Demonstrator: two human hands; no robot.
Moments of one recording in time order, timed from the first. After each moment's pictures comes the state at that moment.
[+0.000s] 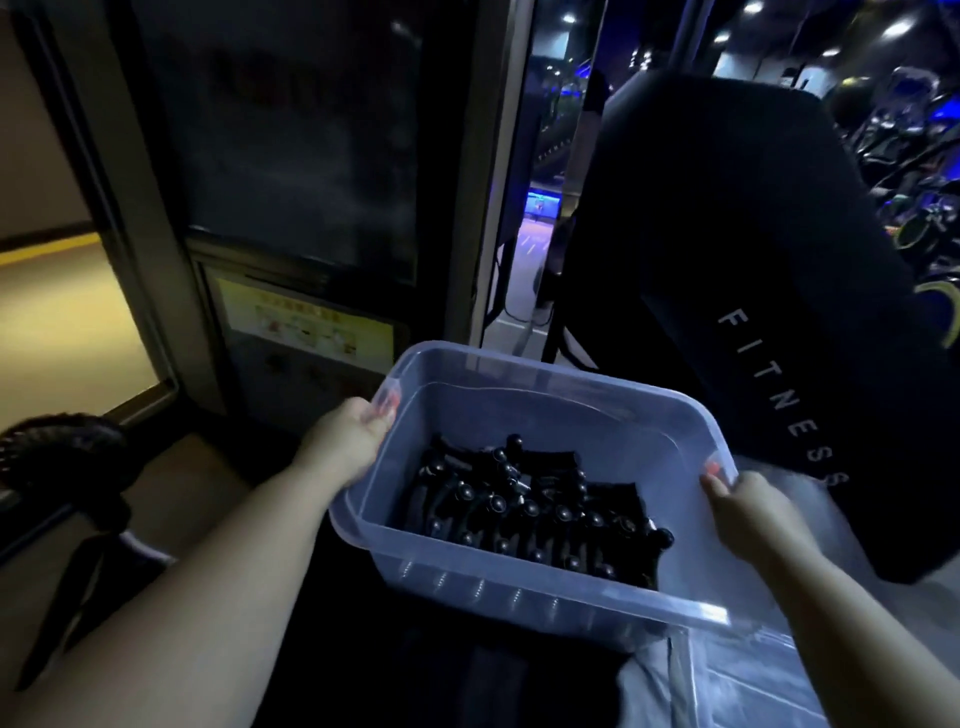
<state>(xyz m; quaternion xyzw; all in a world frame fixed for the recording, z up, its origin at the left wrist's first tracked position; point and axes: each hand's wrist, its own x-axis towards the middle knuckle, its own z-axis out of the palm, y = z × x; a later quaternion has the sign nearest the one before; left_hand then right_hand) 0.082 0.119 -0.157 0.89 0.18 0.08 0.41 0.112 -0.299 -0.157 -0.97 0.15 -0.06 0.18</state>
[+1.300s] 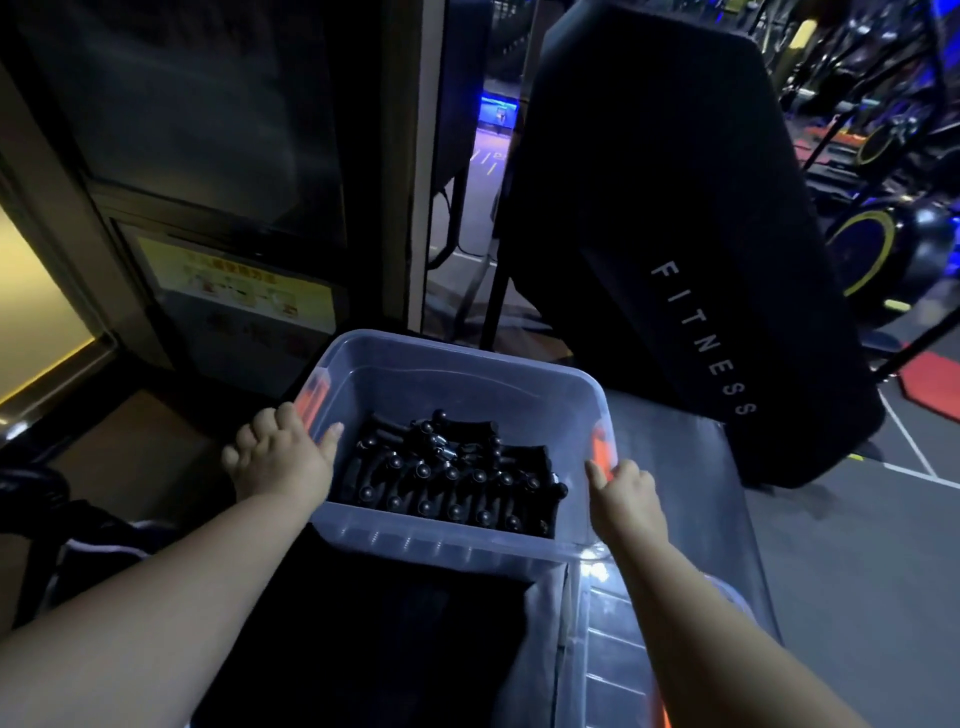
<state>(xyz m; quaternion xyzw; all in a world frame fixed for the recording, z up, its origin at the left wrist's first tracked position) 0.054 0.068 -0.128 0.95 0.28 0.06 0.13 0.076 -0.278 -0.132 -0.95 0.20 0.01 0.24</state>
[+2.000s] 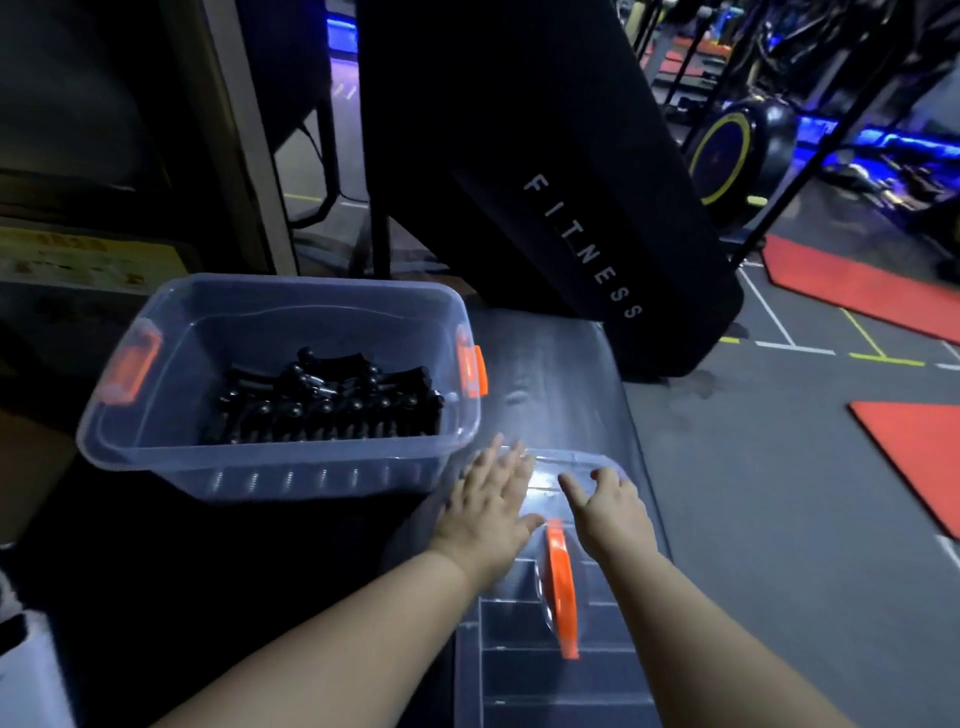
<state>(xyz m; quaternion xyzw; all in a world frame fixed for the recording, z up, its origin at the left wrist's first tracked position) -0.050 -0.233 -0.162 0.95 -0.24 -0.07 0.18 -0.059 -0.405 -0.167 -0.94 0.27 0.07 0.22</state>
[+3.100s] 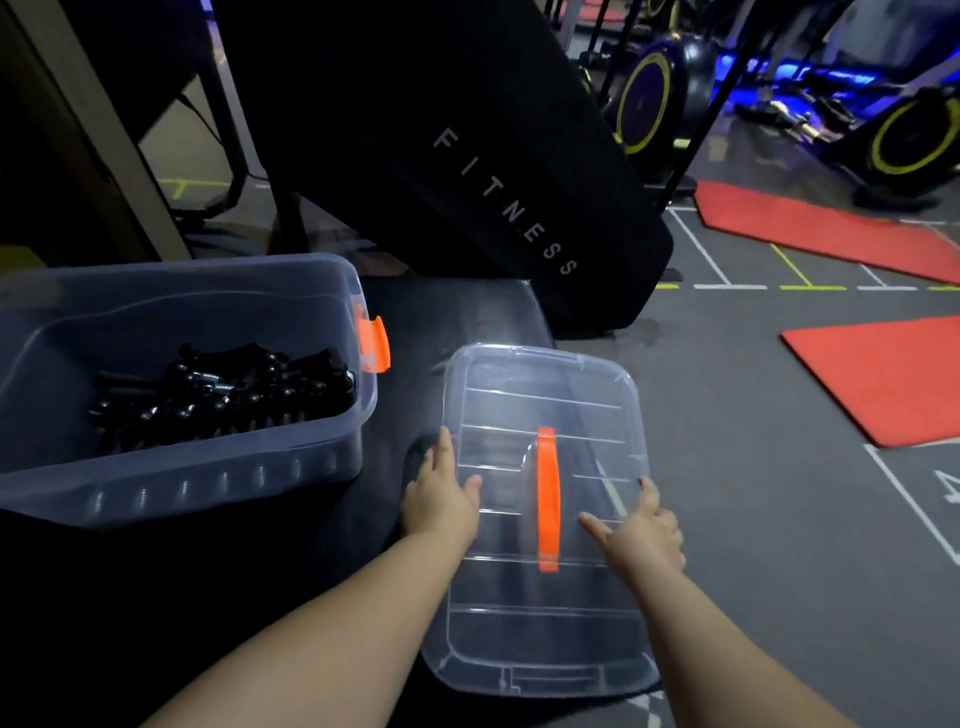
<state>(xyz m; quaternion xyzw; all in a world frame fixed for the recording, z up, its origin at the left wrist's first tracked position) -0.056 -0.306 -0.189 0.94 0.00 -0.17 0.31 -0.140 -0.512 -0.206 -0.85 0.47 0.10 0.22</state>
